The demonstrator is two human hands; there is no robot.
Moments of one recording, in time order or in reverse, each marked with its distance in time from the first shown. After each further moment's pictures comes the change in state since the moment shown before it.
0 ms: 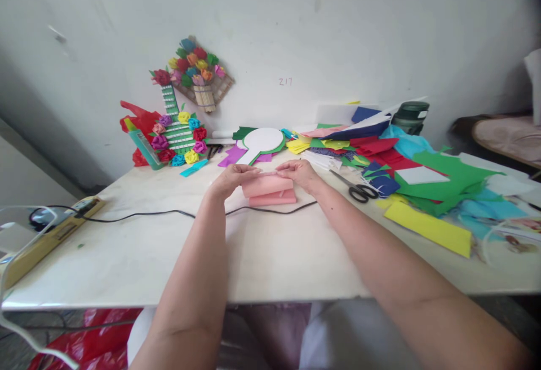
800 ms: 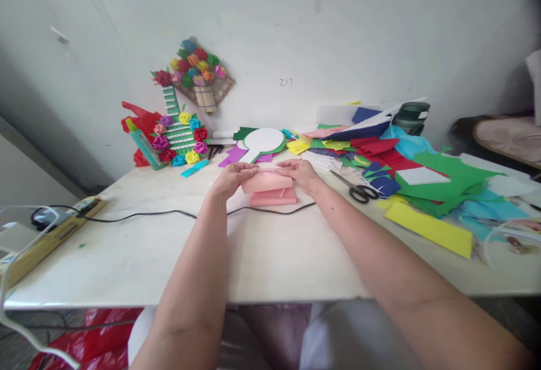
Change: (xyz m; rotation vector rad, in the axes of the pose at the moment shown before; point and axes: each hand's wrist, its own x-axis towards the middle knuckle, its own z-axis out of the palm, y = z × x) left_hand 0.003 -0.005 0.002 -0.380 -0.004 0.005; right_hand 0.003 0.001 0.004 0.165 0.072 0.072
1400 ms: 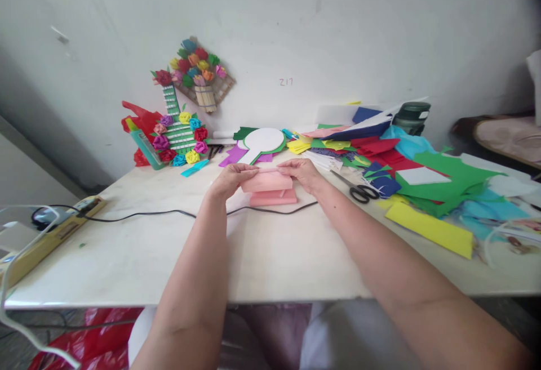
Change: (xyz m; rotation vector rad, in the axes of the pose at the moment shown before) left_hand -0.002 0.001 -0.002 0.044 -0.032 -0.019; right_hand -0.003 -0.008 -0.003 -0.031 -0.028 0.029
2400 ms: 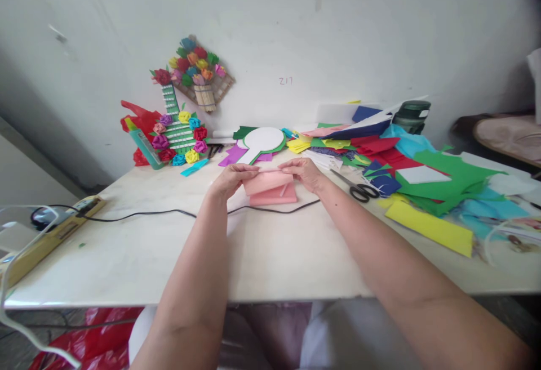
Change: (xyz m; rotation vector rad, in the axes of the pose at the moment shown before) left_hand 0.003 -0.005 0.000 -0.038 0.076 -0.021; right_hand 0.000 0.001 -0.008 0.005 -0.073 -0.002
